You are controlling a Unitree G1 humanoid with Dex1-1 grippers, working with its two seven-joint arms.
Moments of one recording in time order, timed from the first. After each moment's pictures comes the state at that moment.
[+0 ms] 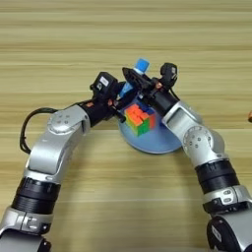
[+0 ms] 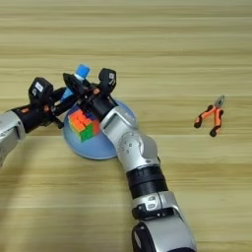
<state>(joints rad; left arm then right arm) -0.30 0.24 -0.11 -0.10 -0.20 0.41 -0.56 -0.48 0.15 0.01 0.27 0.67 0.34 0.39</state>
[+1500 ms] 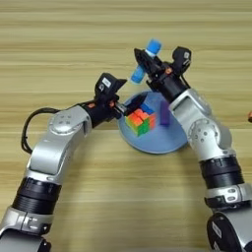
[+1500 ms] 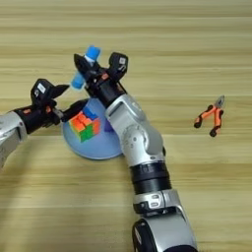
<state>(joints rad) -0.30 0.24 -0.12 -0.09 -0.20 0.41 -0.55 -0.50 0.15 -0.02 0.10 0.61 0.30 0.28</state>
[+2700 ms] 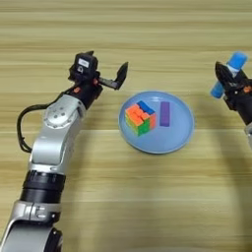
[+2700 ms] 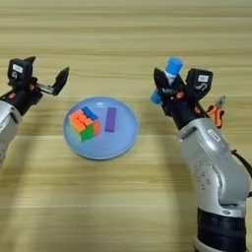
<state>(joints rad) -0.36 0.16 0.02 0.02 -0.16 0.18 -0.27 -0.15 -0.16 -0.20 -0.44 0.54 0.54 0.09</state>
